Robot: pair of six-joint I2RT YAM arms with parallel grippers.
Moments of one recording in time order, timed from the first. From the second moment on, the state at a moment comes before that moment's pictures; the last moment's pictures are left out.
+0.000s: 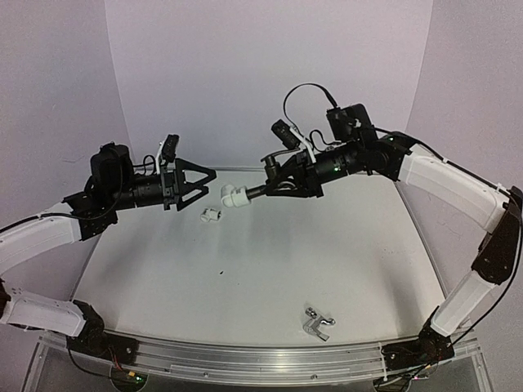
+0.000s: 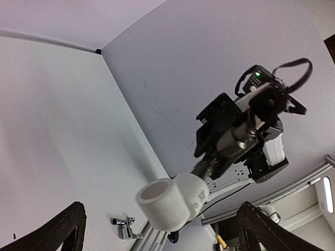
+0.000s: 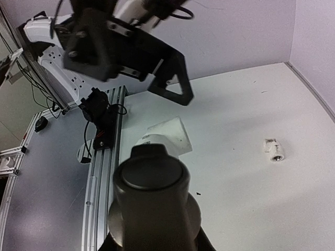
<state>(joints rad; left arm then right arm) -0.65 1.10 0.87 0.14 0.59 -0.84 0.72 1.64 1.62 -0.54 -0.78 -0.20</state>
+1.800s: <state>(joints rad) -0.57 1.71 0.99 1.02 1.18 -1.33 0.58 1.77 1.63 -0.49 -1.06 -0.07</state>
